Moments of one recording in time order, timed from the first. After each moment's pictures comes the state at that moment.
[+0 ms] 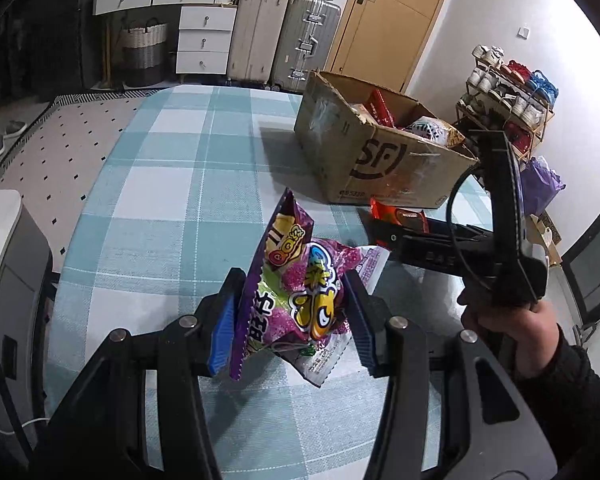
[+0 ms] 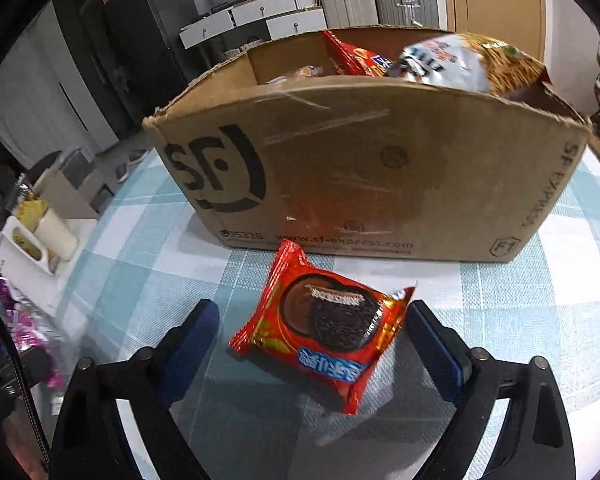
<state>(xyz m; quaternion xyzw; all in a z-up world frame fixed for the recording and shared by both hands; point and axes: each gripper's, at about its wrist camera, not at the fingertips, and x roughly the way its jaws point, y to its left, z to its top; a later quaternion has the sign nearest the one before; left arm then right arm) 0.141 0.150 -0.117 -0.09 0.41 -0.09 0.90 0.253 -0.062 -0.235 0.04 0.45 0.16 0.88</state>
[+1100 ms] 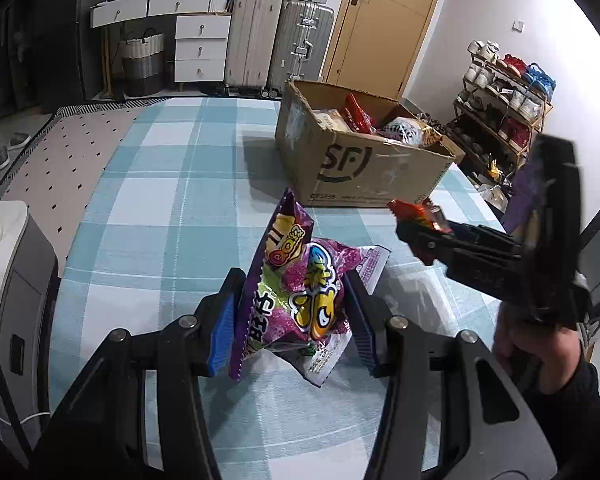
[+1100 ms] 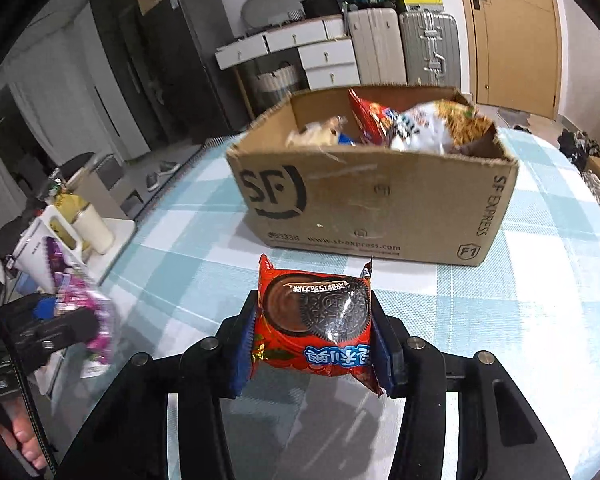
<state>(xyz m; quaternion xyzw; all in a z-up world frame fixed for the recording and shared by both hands) 0.127 0.110 -0.092 -0.07 0.41 -0.08 0.91 0.196 -0.109 -0.180 0.05 0.40 0.22 0.89</state>
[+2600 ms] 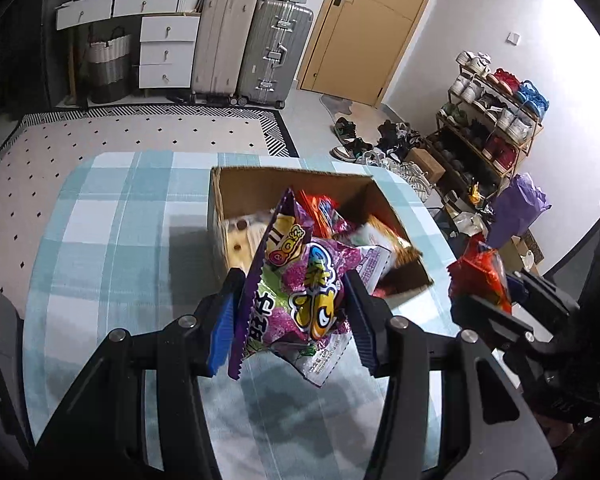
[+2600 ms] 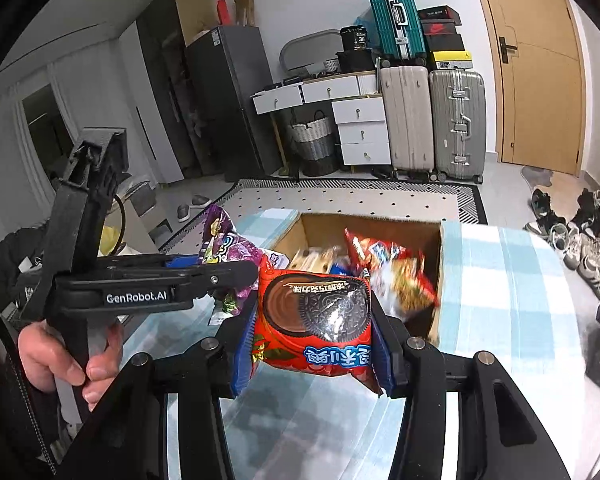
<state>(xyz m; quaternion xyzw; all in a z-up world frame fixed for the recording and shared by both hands) 0.305 0.056 -0.026 -0.10 0.41 -0.13 0.90 0.208 -0.162 -0.058 0.03 0.31 0.27 0.91</state>
